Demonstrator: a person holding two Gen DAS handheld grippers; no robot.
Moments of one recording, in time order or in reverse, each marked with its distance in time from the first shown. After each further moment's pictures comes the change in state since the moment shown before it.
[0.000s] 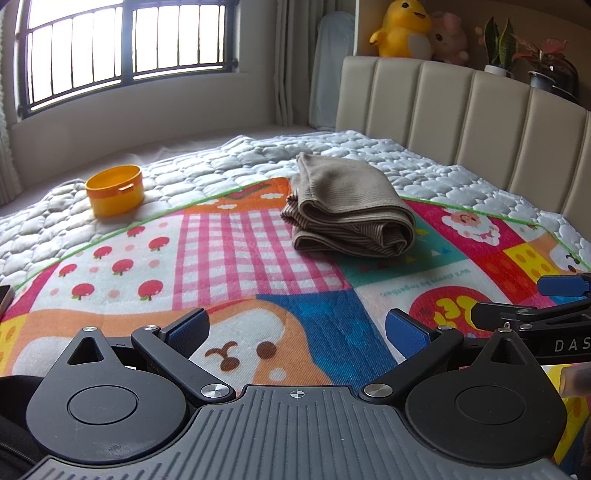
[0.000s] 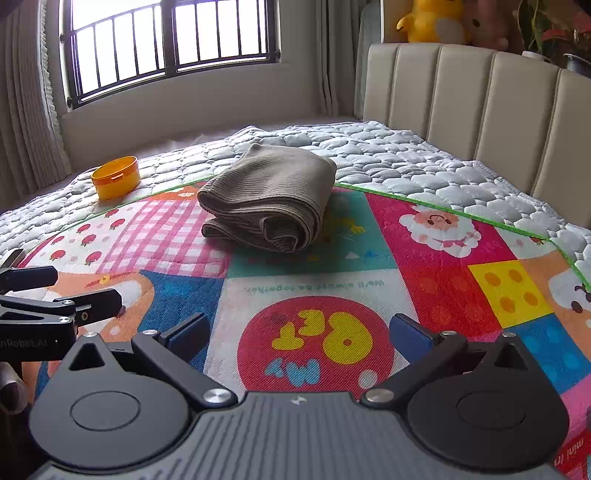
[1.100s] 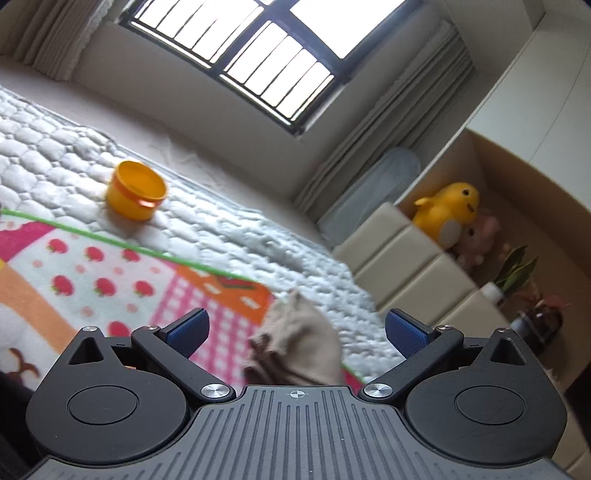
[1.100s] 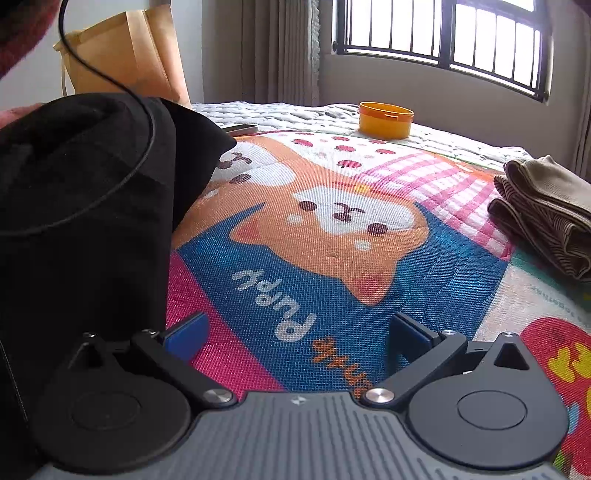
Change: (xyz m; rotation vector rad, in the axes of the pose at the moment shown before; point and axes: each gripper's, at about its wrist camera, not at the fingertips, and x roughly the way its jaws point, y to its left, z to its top) left arm -0.056 0.070 0.091 -0.658 -0.265 -0.233; right arm 0.036 0.095 -0.076 -0.578 0.007 0.653
